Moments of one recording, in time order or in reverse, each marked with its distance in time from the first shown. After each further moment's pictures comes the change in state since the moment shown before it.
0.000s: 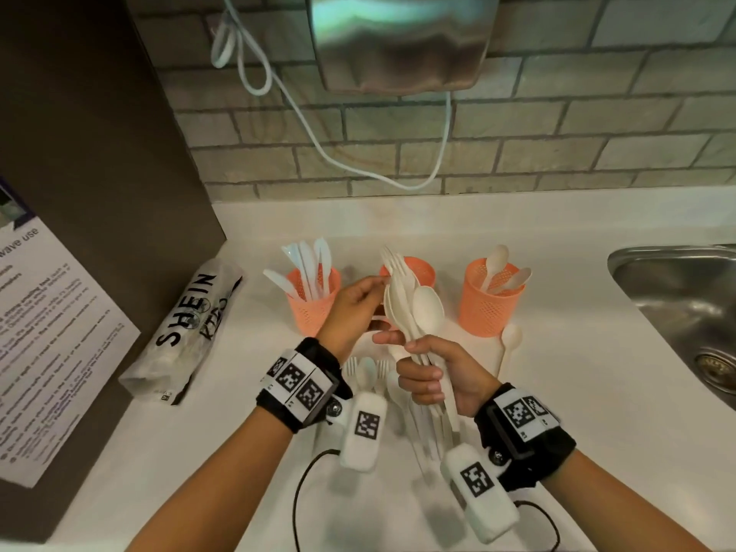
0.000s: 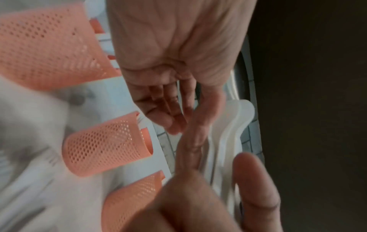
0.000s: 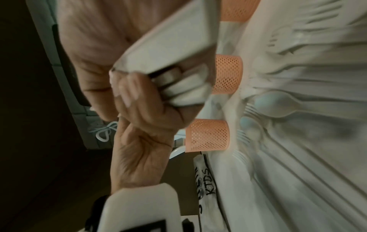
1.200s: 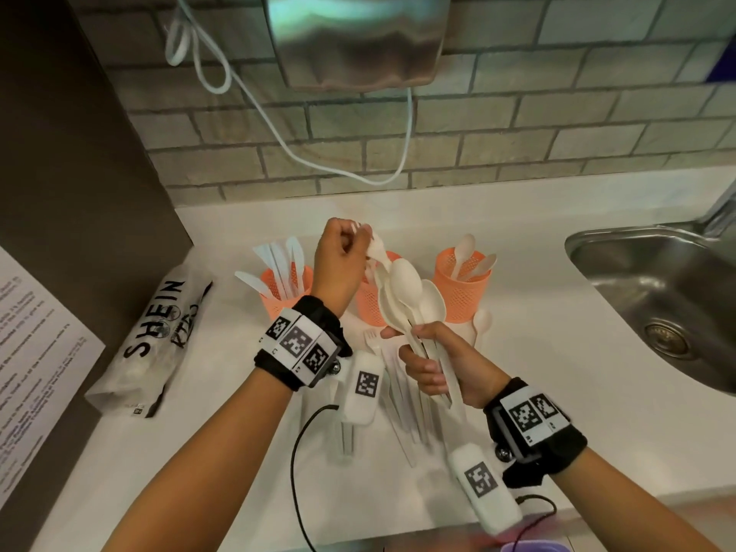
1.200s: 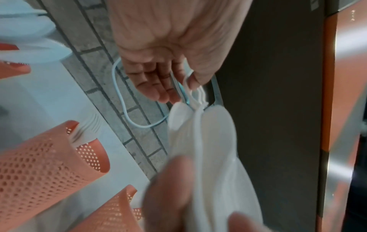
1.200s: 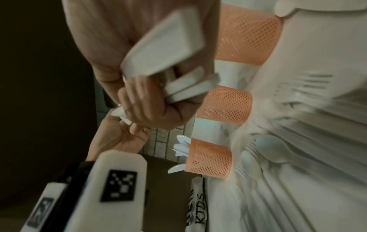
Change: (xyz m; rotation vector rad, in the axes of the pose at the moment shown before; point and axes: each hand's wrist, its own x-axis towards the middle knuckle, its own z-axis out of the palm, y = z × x) left_hand 0.022 0.036 0.022 0.145 0.238 0.329; right_hand -0.034 0.000 0.007 -0.159 0.237 -0.143
